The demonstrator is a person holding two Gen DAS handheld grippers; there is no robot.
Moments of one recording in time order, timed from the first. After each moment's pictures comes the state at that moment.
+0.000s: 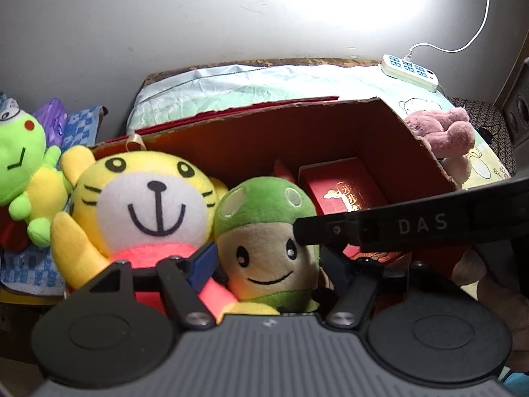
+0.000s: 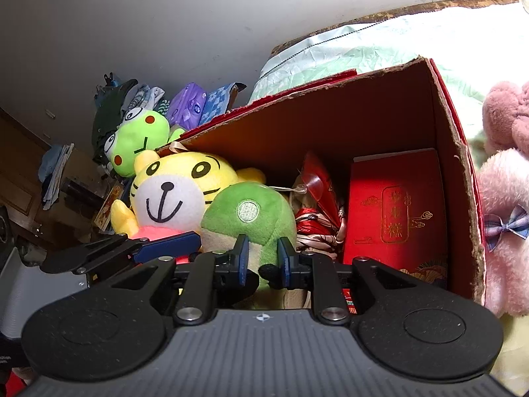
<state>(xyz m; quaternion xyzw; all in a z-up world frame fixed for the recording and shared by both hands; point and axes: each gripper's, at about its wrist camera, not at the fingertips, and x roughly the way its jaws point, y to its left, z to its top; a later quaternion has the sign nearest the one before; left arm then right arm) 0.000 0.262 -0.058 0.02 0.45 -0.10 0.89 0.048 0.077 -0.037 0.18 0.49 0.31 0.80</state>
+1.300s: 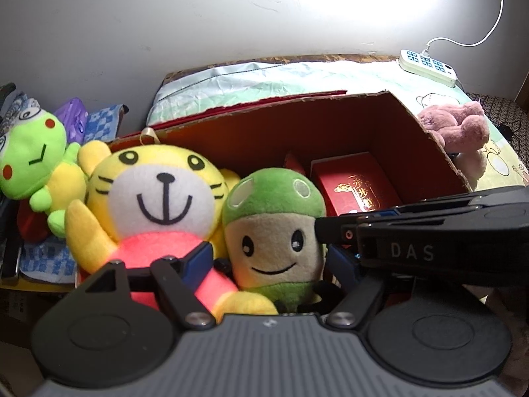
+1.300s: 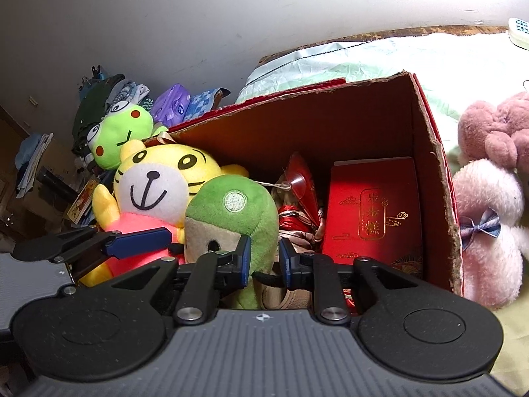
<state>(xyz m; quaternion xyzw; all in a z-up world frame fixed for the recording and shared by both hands) -0.009 0.248 -0.057 0.04 0.45 -0.05 0.89 0.032 0.083 -0.034 0.12 0.46 0.28 0.83</state>
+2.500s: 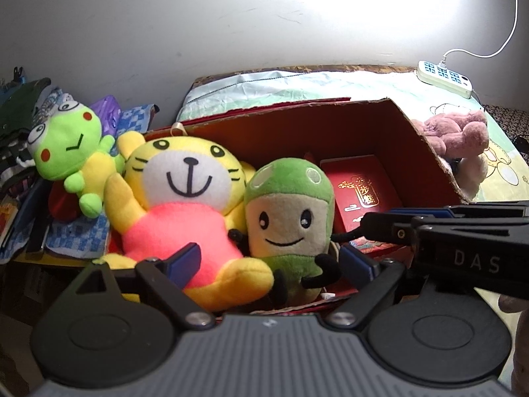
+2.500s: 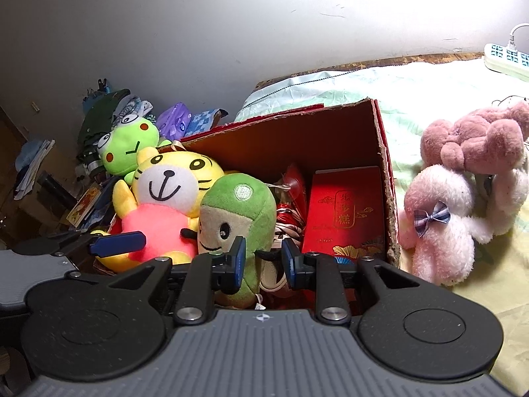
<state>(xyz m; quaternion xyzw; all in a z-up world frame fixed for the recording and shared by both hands) -0.047 0.236 -0.040 0.04 0.44 0.01 0.90 -0.013 0.055 -0.008 0.11 0.41 0.27 0.86</state>
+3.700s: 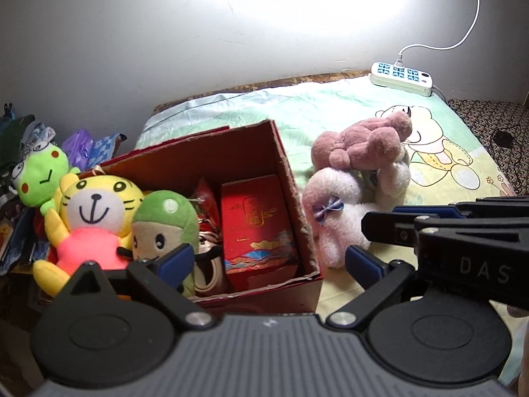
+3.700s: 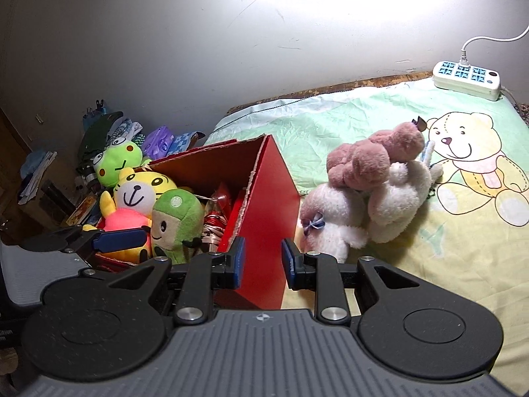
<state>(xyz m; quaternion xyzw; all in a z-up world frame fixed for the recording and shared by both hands) -0.052 0.091 -0.025 0.07 0.42 0.01 0.90 -0.022 -0.077 0.012 0.12 0.39 0.26 0.87</state>
